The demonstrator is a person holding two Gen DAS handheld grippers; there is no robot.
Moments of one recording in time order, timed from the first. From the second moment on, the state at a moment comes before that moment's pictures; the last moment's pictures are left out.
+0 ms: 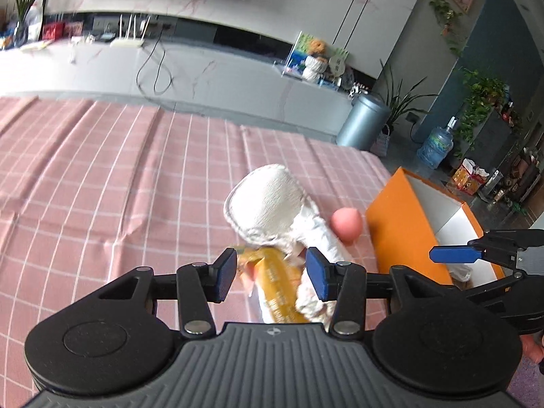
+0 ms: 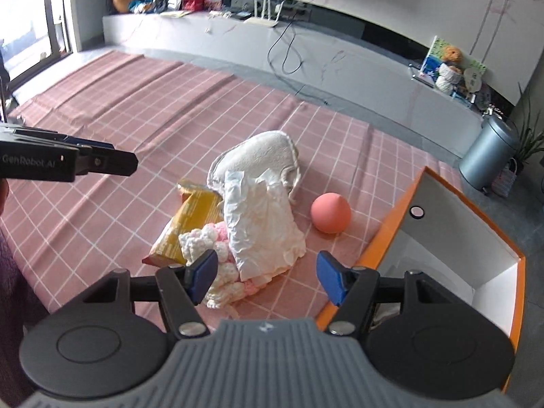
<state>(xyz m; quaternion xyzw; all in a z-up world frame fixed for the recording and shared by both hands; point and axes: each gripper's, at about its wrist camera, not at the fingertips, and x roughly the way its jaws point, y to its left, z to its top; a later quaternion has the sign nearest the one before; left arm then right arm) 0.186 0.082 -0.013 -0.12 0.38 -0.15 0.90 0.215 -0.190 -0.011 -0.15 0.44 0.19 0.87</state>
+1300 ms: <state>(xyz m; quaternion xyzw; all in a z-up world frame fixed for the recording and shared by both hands) 0.234 -0.014 -0.073 0.01 0.49 -0.24 0.84 0.289 -0.218 -0.038 -0.02 0.51 0.22 0.83</state>
